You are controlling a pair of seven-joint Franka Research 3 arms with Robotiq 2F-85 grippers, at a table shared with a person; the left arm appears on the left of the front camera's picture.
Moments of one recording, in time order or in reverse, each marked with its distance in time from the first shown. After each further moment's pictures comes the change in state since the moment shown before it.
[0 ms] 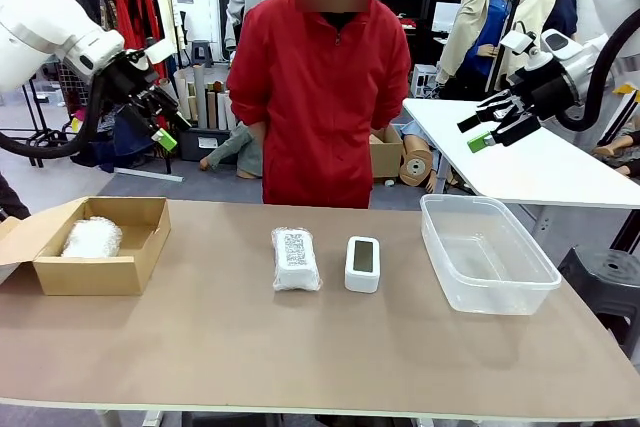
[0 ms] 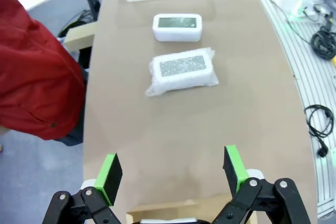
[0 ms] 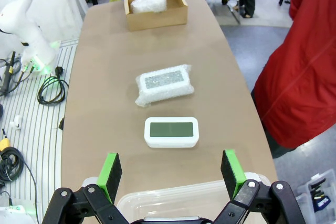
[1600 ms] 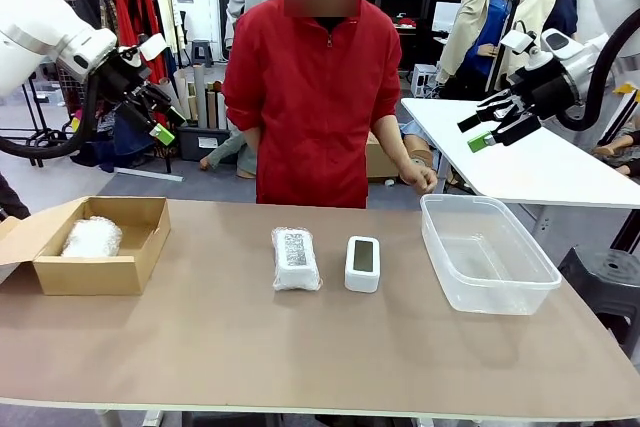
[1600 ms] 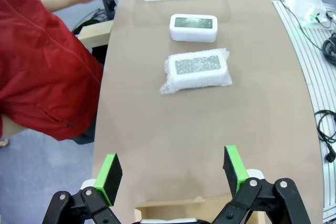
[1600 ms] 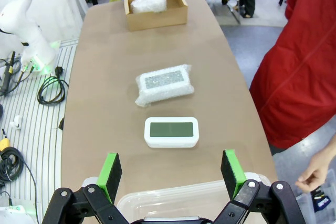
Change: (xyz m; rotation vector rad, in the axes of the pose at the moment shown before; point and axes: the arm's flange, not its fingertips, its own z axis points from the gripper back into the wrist) left arm -0.009 0.006 0.007 0.053 -0.015 0.019; right arm 0.000 0.000 0.000 0.000 0.000 0.000
